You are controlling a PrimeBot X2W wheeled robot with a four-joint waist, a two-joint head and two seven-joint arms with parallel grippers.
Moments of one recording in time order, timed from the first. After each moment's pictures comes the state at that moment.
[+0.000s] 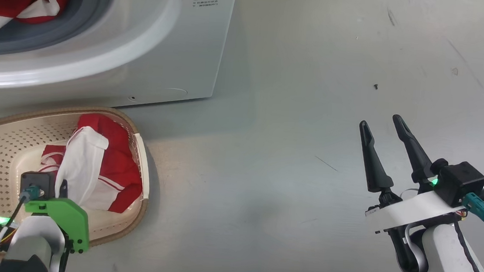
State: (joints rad) left arm -0.38 0.10 -0.01 0.81 -0.13 0.03 -0.04; right arm -0.23 -0.14 0.24 0.19 0.37 0.12 -0.25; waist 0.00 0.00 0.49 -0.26
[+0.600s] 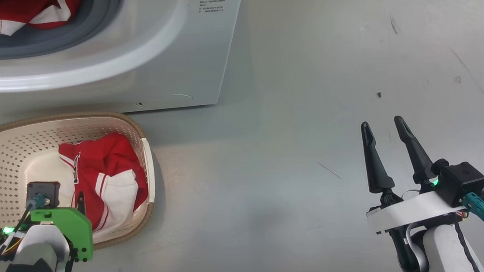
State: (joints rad) left arm -0.41 0.08 -0.02 0.95 -0.13 0.04 -0.09; right arm -0.24 -0.15 0.24 0.20 0.37 0.12 -0.25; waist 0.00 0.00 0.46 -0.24
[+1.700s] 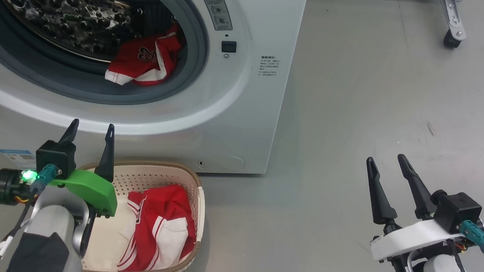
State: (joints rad) left arm -0.42 0.04 -0.07 0.65 -0.13 -0.04 -0.25; right arm -0.15 -0.13 0.19 0.27 0.37 0.12 -0.25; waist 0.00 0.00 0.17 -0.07
